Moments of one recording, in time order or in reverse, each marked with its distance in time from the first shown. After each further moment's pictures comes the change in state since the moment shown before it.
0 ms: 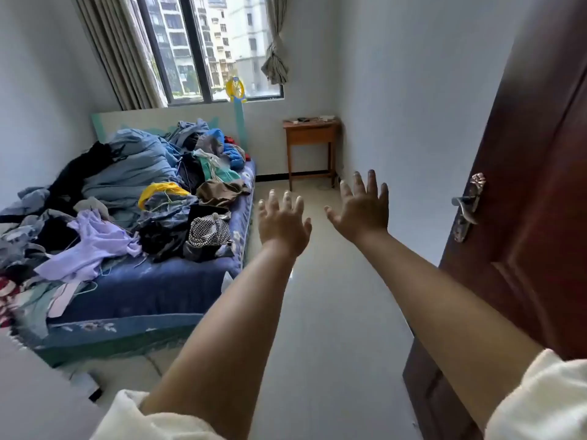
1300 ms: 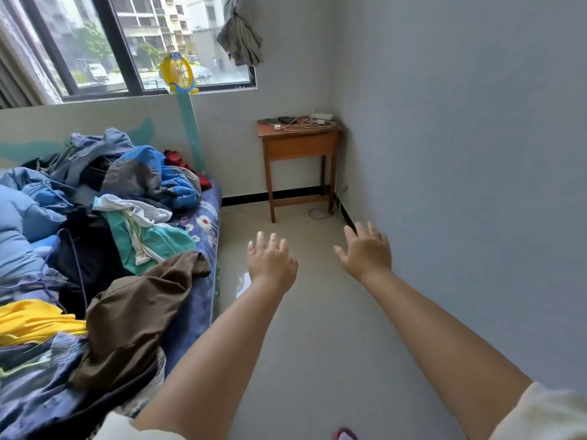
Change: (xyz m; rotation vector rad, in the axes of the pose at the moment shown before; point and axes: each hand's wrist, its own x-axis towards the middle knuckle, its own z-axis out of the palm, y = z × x) left_hand 0.852 -0.186 0.377 0.016 -0.262 0.030; right_hand 0.791 0.067 0.476 -0.060 -0.257 0.151
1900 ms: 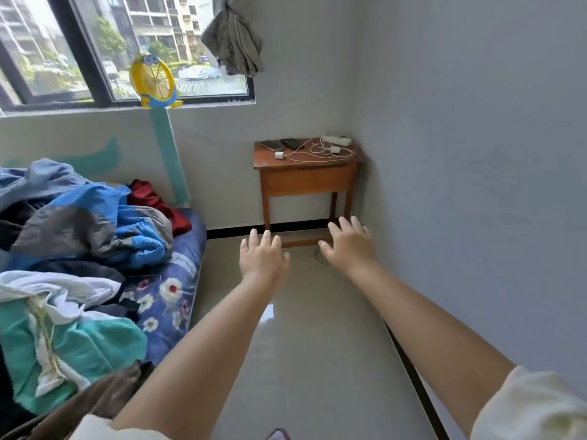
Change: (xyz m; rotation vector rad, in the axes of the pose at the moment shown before) left_hand 0.473 -0.021 0.020 -0.056 0.017 -0.052; right_hand 0.487 0.006 0.075 0.054 0.019 -0.106
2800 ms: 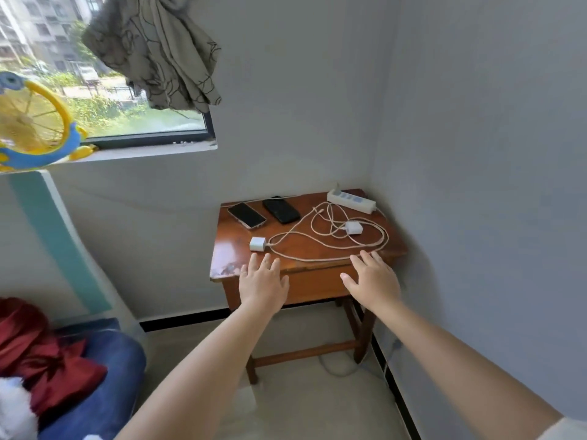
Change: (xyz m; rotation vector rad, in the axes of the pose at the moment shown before) left_hand 0.703 0.005 0.086 -0.067 -0.059 0.050; right_hand 0.654 0.157 0.156 0.037 -0.042 0.113
